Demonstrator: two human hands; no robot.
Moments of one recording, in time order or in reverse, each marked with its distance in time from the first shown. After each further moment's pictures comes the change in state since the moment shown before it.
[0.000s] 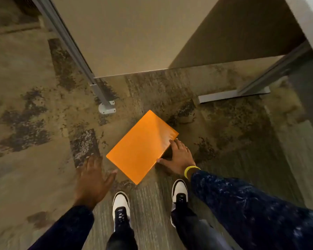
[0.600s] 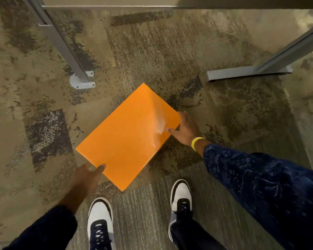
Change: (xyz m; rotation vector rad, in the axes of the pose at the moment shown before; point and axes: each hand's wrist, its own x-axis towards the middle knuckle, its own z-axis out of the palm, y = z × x) left_hand 0.142 -0.044 0.227 -0.522 -0.208 -0.451; right_hand 0.202 0.092 0.094 0.089 0.105 0.129
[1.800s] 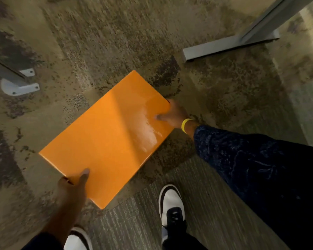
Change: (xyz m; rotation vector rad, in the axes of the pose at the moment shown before) left_hand 0.049 0.058 0.112 -0.379 0.229 0.026; right_hand 0.111 0.085 -0.001 0.495 -0.016 0.104
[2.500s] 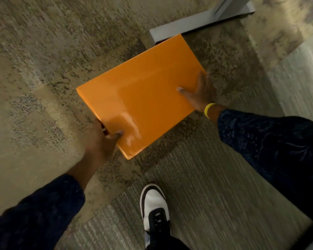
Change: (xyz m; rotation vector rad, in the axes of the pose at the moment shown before) left_hand -0.029 0.119 0.158 0.138 -0.561 0.419; right_hand 0.027 0.123 -0.128 -0.256 0.406 0.117
